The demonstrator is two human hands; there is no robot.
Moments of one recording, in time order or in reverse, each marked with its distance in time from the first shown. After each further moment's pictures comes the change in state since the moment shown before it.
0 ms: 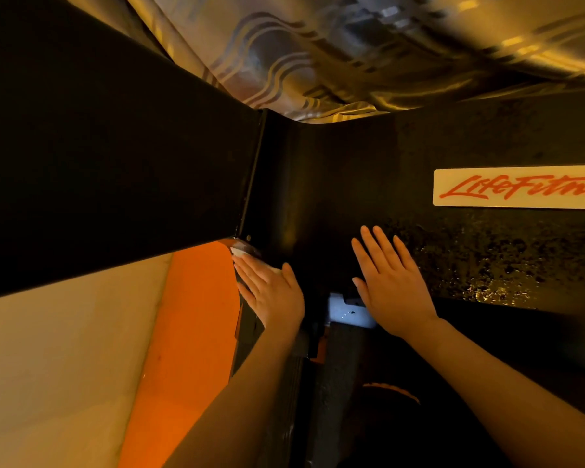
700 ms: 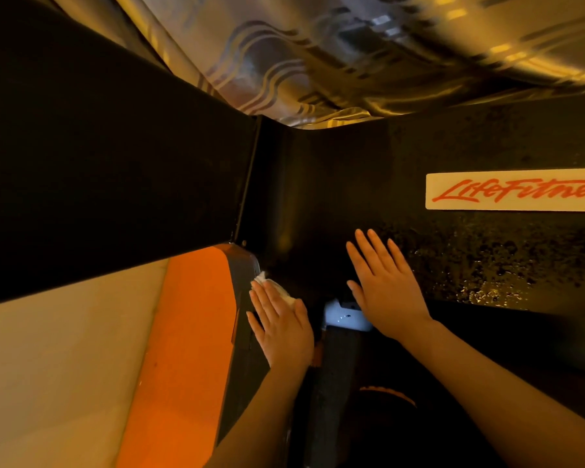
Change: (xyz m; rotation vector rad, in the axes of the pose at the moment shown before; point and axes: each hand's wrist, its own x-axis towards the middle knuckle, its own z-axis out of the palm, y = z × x) left_hand -0.044 -0.031 0.011 0.135 -0.092 0.164; right_hand 0.001 -0.001 -0.001 0.025 0.014 0.017
